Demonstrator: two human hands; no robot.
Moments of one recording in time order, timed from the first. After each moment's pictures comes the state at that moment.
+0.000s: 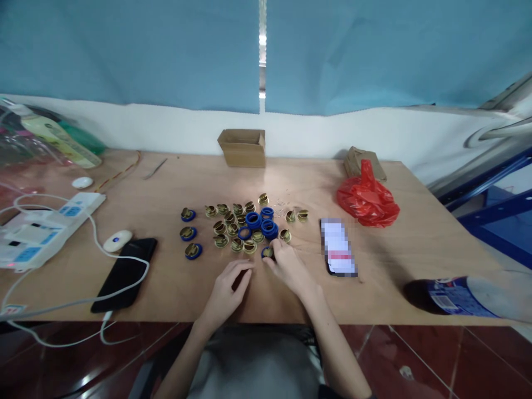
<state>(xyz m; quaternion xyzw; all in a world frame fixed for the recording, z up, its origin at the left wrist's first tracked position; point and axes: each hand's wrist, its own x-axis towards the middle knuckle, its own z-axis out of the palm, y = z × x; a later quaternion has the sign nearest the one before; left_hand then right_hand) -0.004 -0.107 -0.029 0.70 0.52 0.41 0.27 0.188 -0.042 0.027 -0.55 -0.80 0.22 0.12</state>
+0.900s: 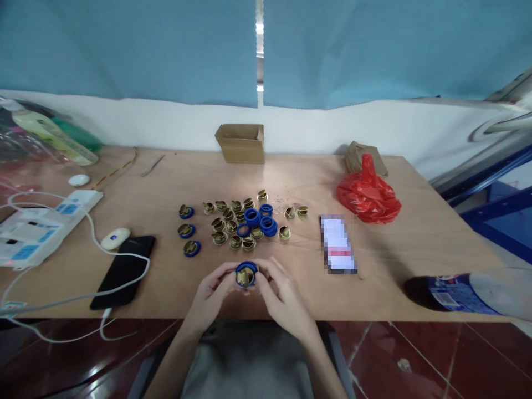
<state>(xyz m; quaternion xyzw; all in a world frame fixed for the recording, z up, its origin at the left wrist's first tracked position) -0.010 -0.120 0.019 0.46 0.48 0.48 0.58 0.178 -0.109 0.034 -0.46 -0.67 0.46 0.37</state>
